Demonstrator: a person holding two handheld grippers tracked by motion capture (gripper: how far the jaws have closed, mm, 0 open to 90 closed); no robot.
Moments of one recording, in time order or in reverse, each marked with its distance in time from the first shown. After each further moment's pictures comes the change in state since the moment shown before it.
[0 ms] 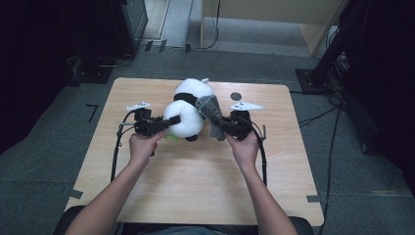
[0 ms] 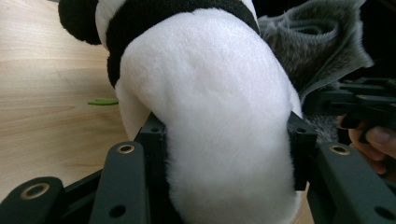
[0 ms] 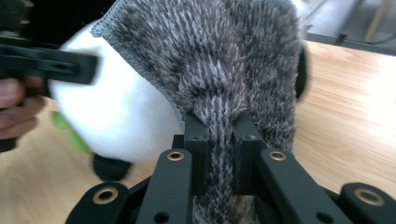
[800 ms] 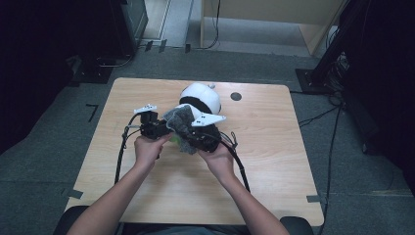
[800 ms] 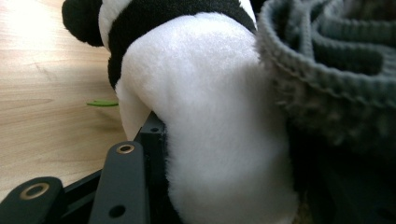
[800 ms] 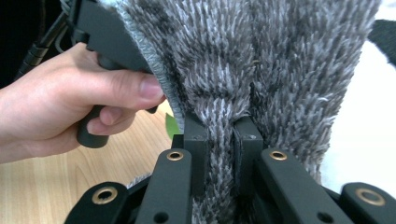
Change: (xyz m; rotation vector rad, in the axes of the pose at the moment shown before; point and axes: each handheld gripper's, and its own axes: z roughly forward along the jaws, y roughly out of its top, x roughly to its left) left arm -0.012 -0.006 0.008 0.005 0.000 0.000; right arm 0.089 -0.005 0.034 0.047 0.123 -0.237
